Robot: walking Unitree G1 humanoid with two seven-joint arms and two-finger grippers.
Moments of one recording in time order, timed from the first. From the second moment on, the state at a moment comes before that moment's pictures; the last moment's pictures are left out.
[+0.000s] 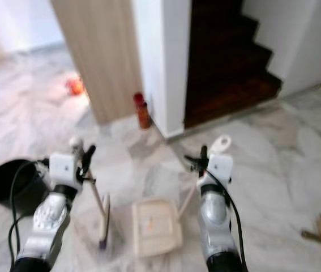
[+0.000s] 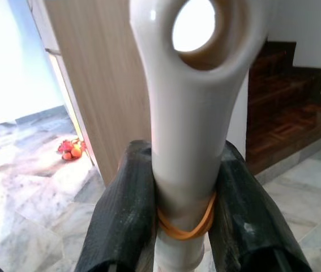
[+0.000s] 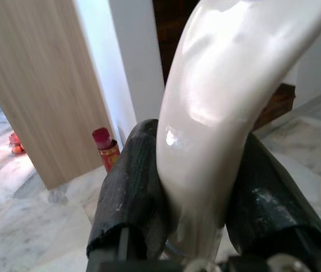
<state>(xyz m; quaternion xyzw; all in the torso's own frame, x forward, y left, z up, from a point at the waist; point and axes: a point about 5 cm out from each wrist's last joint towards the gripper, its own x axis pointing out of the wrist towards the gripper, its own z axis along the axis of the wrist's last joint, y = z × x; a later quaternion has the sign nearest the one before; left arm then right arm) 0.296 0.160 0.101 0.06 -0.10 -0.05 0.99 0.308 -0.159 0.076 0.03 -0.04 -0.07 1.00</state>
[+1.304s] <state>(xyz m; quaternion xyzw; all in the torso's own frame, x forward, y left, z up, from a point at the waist) 0.292 0.162 0.094 0.09 -0.09 -0.05 0.99 0.305 -0.161 0.069 0.02 -0.02 -0.07 1.00</state>
